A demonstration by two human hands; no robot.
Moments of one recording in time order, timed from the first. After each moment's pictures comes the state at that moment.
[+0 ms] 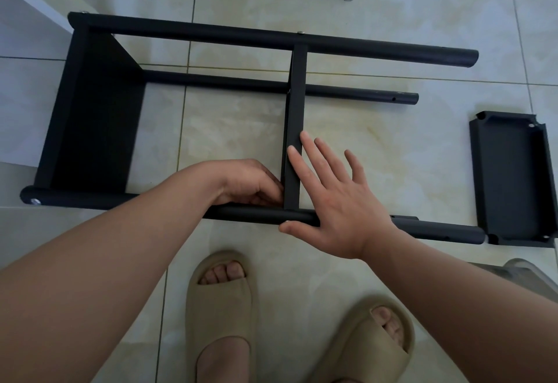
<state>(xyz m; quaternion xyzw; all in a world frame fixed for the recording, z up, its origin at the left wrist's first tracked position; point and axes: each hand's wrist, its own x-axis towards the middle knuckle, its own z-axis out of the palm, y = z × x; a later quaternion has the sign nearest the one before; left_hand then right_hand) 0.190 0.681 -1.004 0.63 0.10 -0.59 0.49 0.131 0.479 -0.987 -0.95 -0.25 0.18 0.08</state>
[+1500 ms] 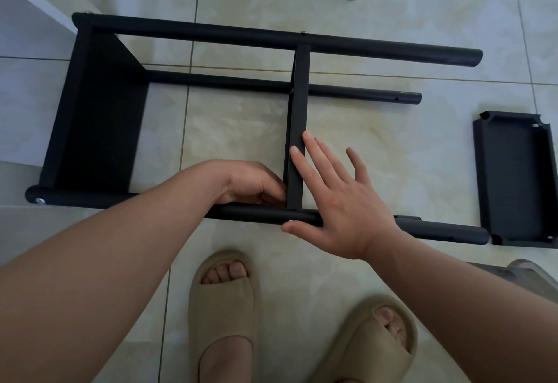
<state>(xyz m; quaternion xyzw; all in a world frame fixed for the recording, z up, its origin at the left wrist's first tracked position) 0.191 0.682 -1.011 0.60 0.09 -0.62 0.49 0.131 0.479 -0.988 -0.95 -0.26 0.16 0.08</state>
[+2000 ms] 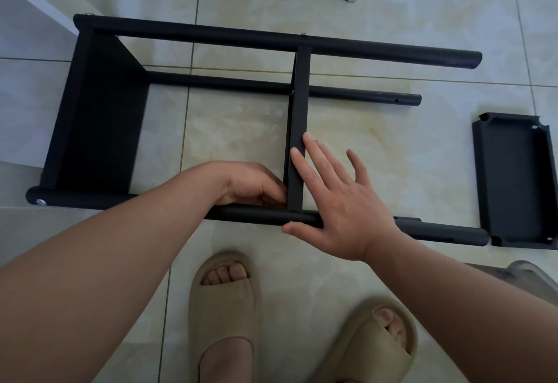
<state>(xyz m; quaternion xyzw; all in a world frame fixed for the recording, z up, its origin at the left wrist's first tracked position) 0.192 0.683 -1.012 0.60 0.08 -0.62 0.50 0.130 0.478 -0.989 -0.95 -0.26 0.15 0.08</state>
